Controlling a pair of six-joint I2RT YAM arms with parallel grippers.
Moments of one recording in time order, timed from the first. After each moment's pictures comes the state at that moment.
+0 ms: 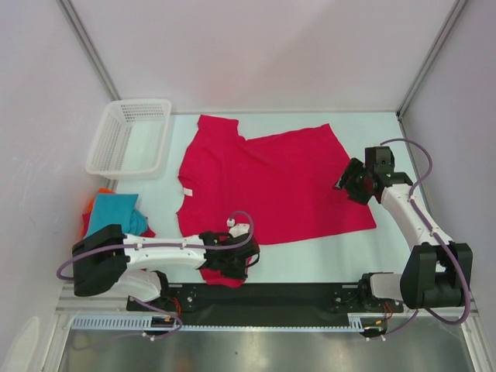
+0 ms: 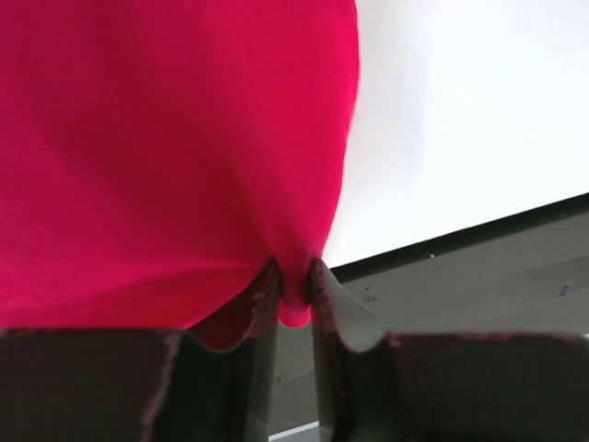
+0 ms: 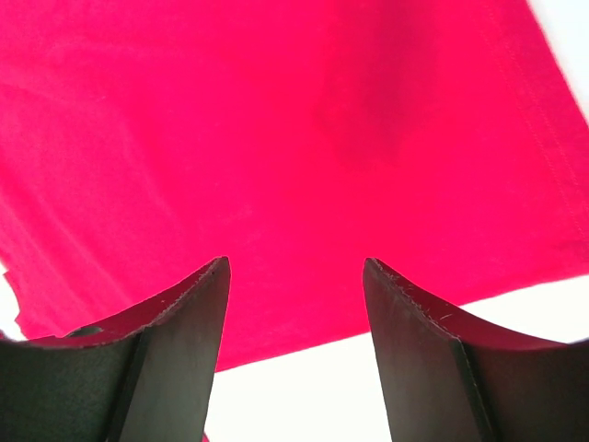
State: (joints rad) left arm -1.24 1.36 0.67 -0.56 -0.10 -1.08; right arm 0.05 1.29 0.94 -0.58 -0.11 0.61
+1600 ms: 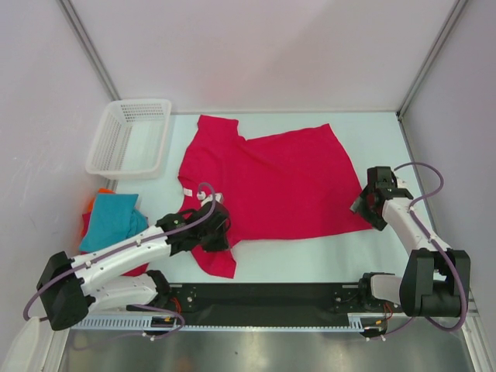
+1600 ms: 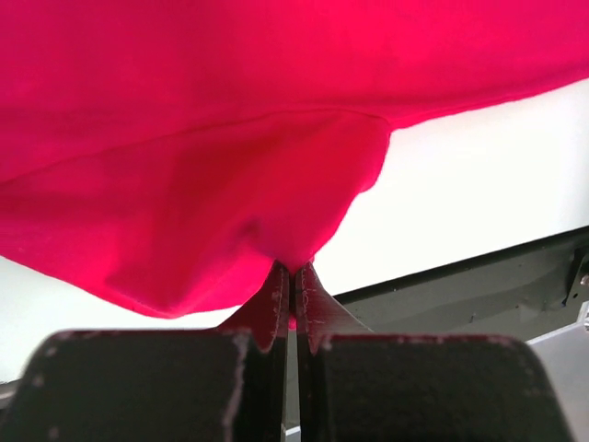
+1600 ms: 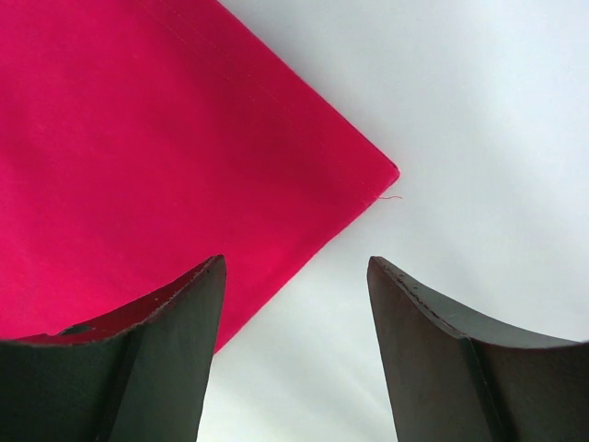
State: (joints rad) left arm -0.92 1.06 0.71 -0.69 -0.11 -0.92; right arm -0.01 1.23 0.76 -0.67 0.24 0.65
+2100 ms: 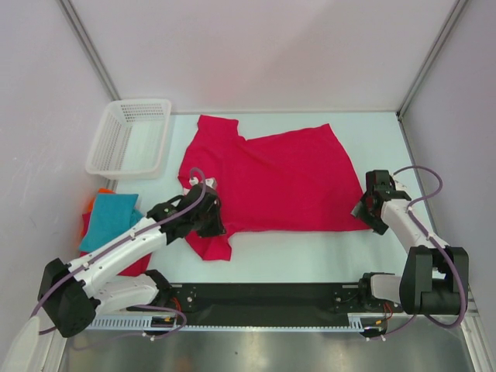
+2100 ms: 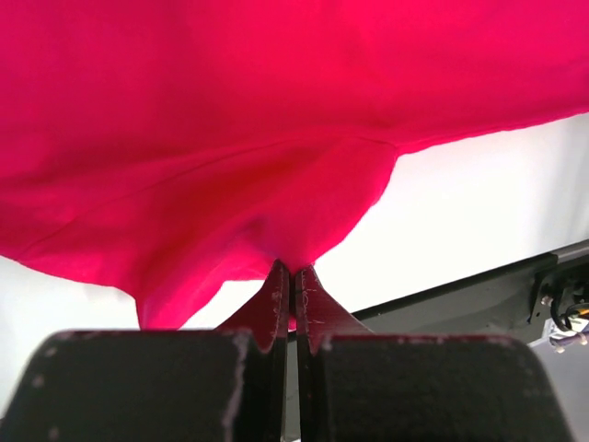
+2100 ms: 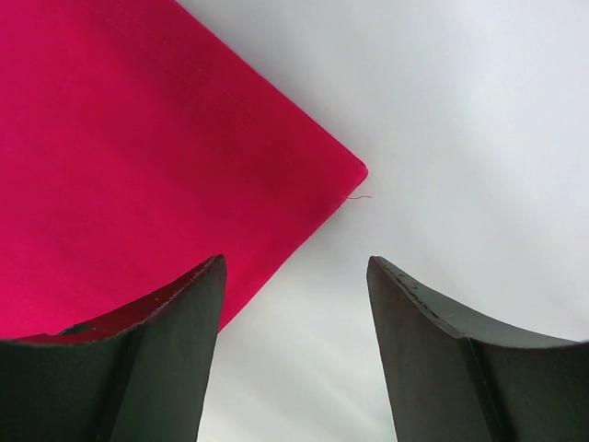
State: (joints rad) left arm -0.73 1.06 0.78 -0.69 -0.03 -0.78; right arm -0.01 1.24 0.72 -0.66 0.29 0.65
